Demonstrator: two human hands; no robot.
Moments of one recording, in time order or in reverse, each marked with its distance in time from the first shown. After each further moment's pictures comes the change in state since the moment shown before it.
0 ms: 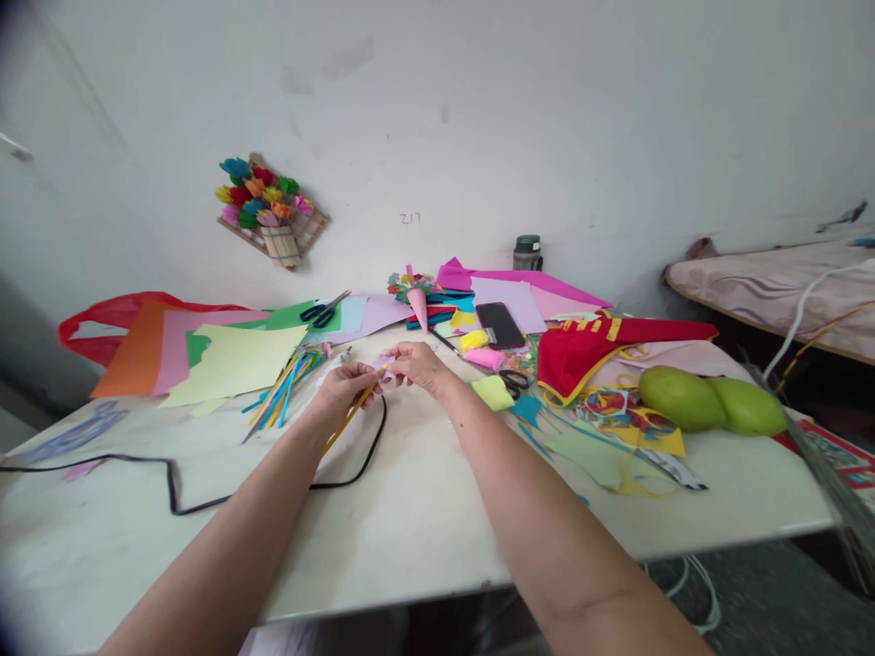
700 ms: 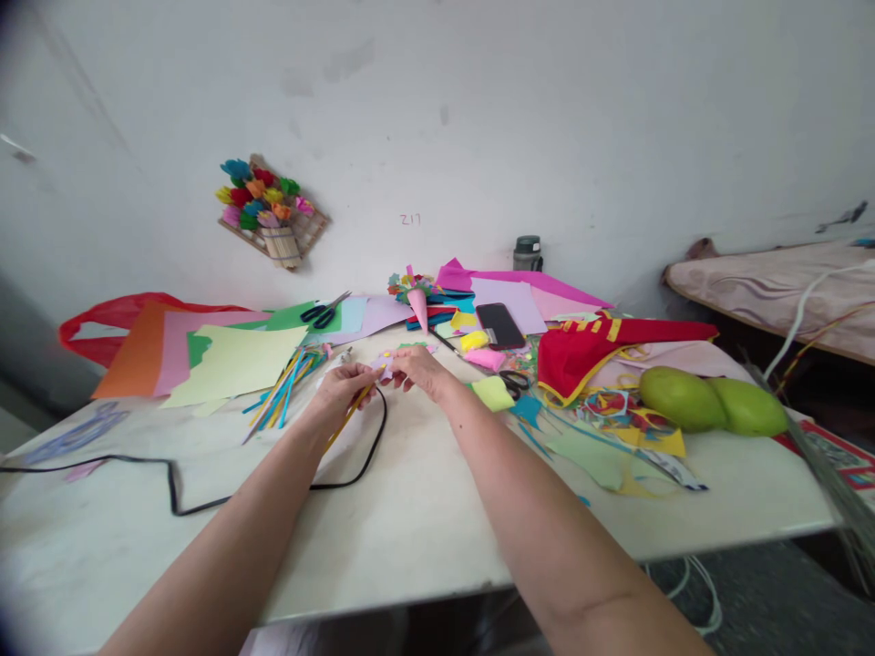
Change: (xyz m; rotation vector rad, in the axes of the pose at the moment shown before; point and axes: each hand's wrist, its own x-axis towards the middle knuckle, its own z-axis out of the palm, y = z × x) left_hand 0.003 -0.004 -0.002 0.001 0.047 0.020; right_hand 0.004 0.003 0.002 0.068 -0.048 0.076
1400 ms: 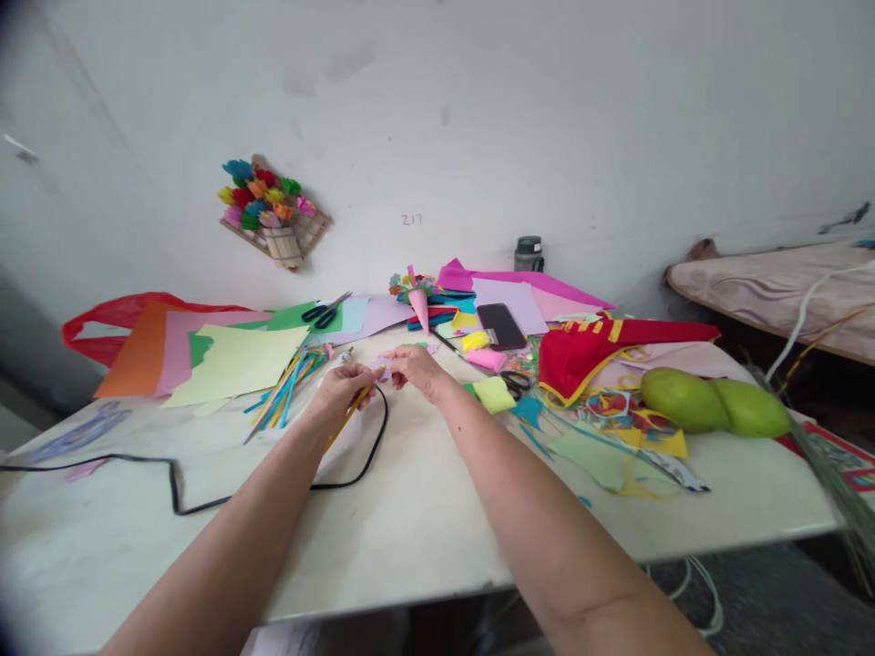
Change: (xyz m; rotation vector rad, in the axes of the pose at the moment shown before) left_hand 0.001 0.001 -0.002 0.060 0.028 -0.010; right_hand 0.001 0.002 0.007 0.092 0.047 -0.057
